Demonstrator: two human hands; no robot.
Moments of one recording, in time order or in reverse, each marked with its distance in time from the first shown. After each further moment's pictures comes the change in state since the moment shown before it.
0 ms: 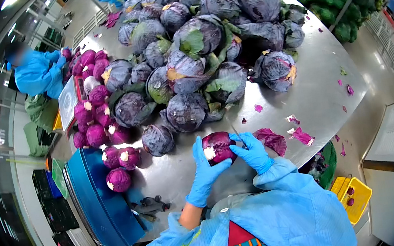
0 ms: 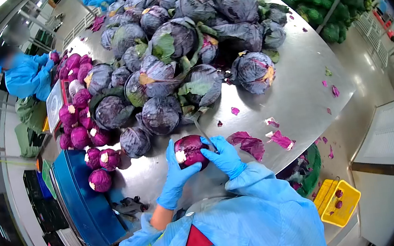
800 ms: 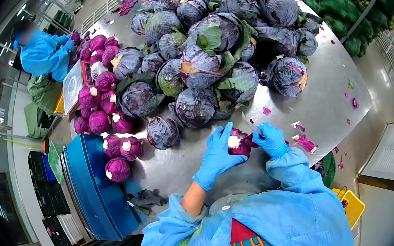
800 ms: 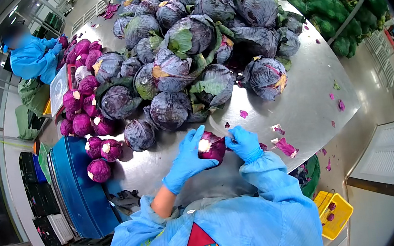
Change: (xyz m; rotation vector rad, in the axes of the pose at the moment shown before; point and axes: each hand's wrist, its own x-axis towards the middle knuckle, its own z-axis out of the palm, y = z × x) left_hand 0.036 0.052 0.006 0.462 -0.310 0.053; right_hand 0.033 0.019 -0.047 -0.649 0.096 -0.347
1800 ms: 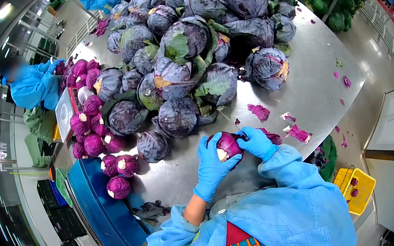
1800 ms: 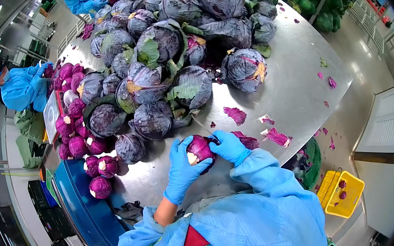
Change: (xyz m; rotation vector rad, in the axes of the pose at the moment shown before) left_hand -0.007 0.022 0.022 0.088 0.200 0.031; right_hand -0.012 0.001 0.007 0.565 -0.326 0.512
